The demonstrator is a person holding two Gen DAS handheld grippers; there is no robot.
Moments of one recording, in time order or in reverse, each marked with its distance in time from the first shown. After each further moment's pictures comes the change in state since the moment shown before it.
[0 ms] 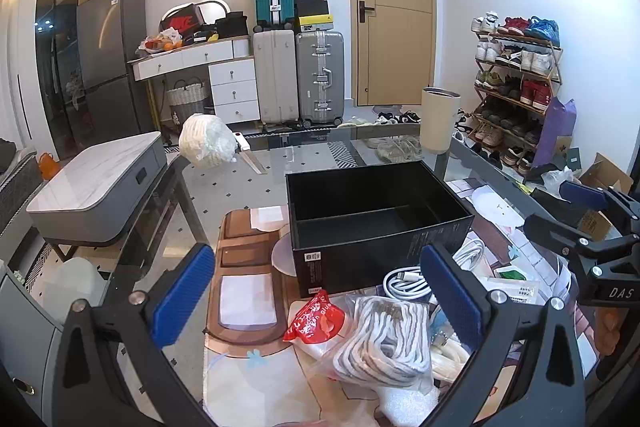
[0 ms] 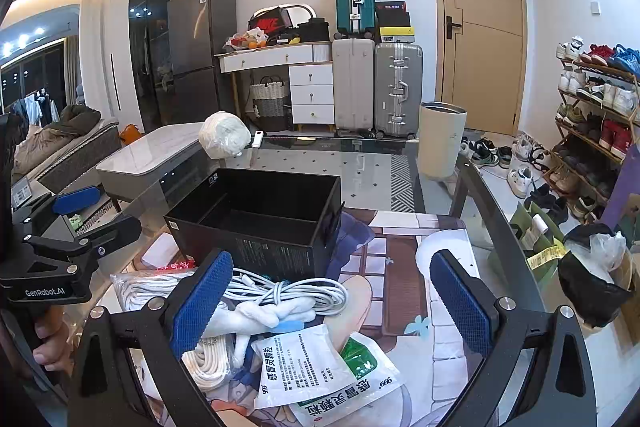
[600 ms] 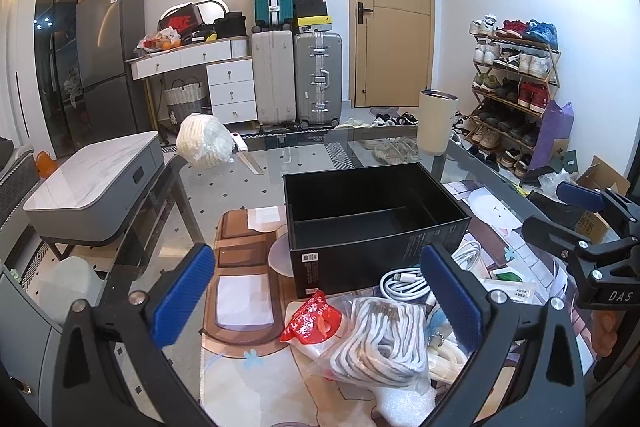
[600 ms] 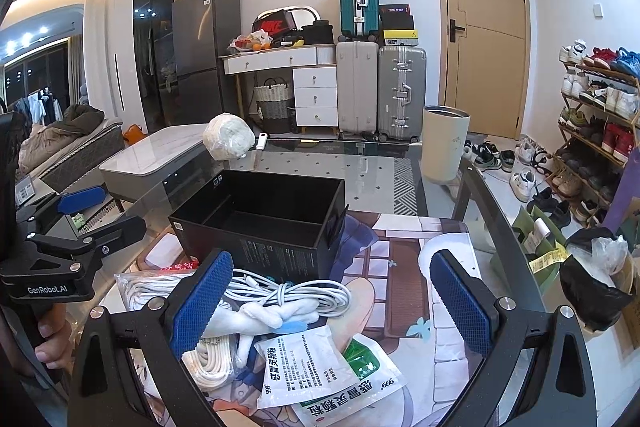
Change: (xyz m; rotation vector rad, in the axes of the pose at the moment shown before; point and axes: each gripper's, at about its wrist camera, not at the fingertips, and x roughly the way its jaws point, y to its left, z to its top) left arm 0.001 -0.001 0.001 -0.002 0.000 -0.008; right arm 0.000 0.003 -0.003 -0.010 -0.012 0.010
